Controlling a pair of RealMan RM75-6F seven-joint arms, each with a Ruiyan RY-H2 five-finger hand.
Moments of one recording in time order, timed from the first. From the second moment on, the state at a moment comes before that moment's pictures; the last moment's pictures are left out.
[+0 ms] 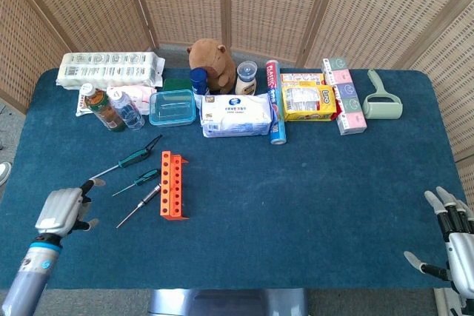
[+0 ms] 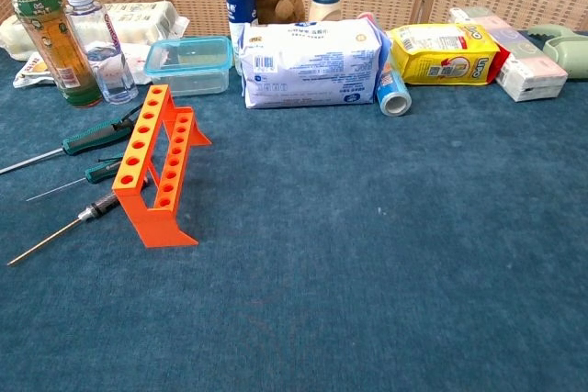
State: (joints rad) left arm -0.27 -1.18 -0.10 -1.94 1.09 1.18 0.37; right arm -0.08 -0.88 0.00 -1.97 -1.60 1.59 0.02
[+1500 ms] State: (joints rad) left arm -0.70 -1.49 -0.15 -1.85 0.51 1.18 0.67; right arm -0.09 -0.85 -0.01 -1.96 -1.61 1.61 0.08
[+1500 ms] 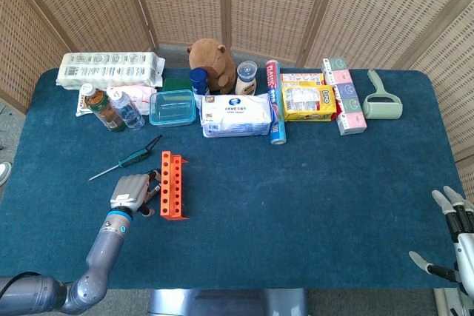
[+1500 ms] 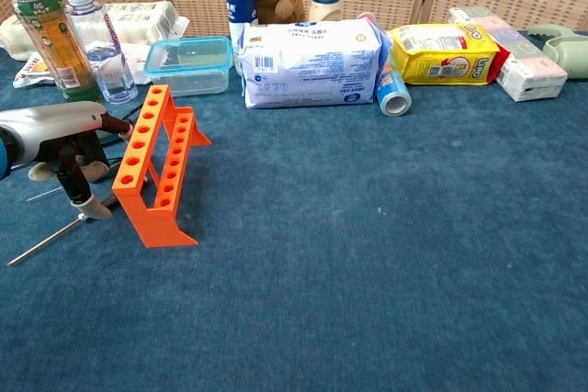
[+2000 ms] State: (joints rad) left arm -0.69 -1.45 -0.12 -1.79 0.57 1.05 0.54; right arm -0.09 -0.86 -0.01 -1.96 -1.62 1.60 0.07
